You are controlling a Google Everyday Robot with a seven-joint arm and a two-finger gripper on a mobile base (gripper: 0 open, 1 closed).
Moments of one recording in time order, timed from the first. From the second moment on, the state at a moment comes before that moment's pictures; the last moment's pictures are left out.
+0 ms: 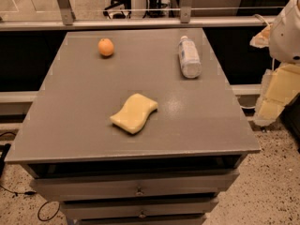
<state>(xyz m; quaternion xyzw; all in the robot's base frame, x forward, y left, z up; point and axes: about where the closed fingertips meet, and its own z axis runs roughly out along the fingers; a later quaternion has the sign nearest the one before) 0.438 -0.217 0.976 -0.60 0.78 -0.03 0.16</state>
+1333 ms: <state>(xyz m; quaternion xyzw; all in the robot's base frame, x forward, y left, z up) 0.595 -0.197 0.967 -0.48 0.84 0.04 0.25</state>
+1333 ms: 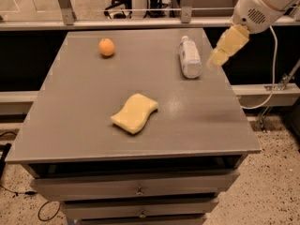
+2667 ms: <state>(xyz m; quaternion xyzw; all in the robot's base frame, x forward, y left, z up) 0.730 -0.180 0.921 -0.22 0.94 0.06 0.25</state>
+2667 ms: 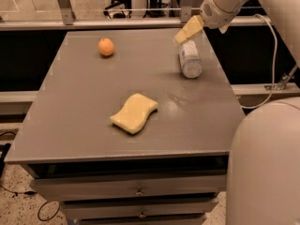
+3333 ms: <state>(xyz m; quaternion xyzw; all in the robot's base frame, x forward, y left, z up) 0.759 -0.128 0.891 -0.20 0.95 0.09 0.21</state>
